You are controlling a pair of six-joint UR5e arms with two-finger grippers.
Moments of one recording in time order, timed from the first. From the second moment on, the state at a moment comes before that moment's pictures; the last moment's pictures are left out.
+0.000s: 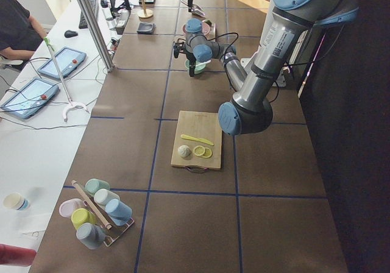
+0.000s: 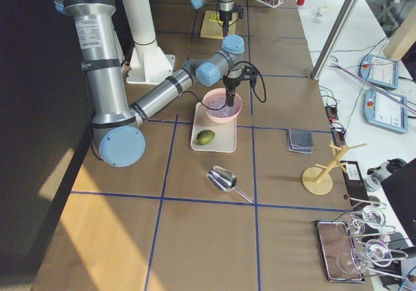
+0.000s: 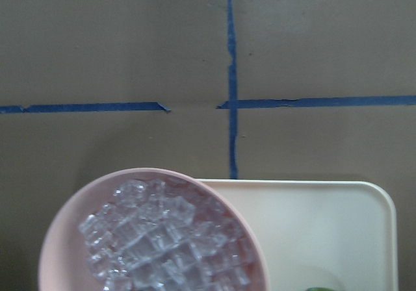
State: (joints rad) left arm -0.66 -2.08 -1.85 -1.67 -2.03 -1.14; right arm 0.89 -1.38 2.02 -1.53 2.14 1.06
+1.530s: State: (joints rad) left arm -0.73 -2.02 -1.89 -1.67 -2.10 -1.12; right arm 0.68 -1.36 1.93 -1.53 1.96 1.58
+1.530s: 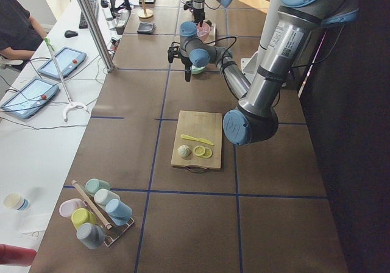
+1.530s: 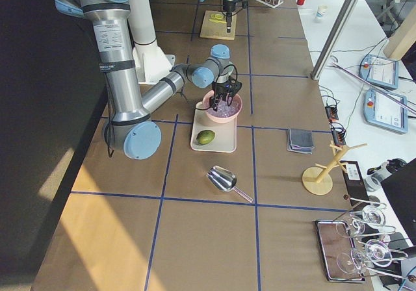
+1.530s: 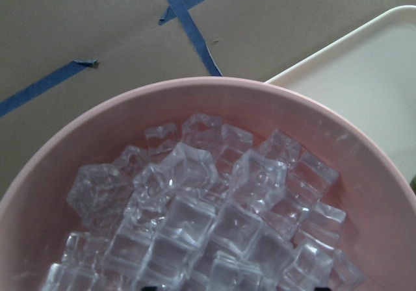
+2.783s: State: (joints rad) left arm -0.78 -1.83 -2.02 -1.67 -2.10 -0.96; right arm 0.60 -1.20 2.04 -1.54 1.94 1.61
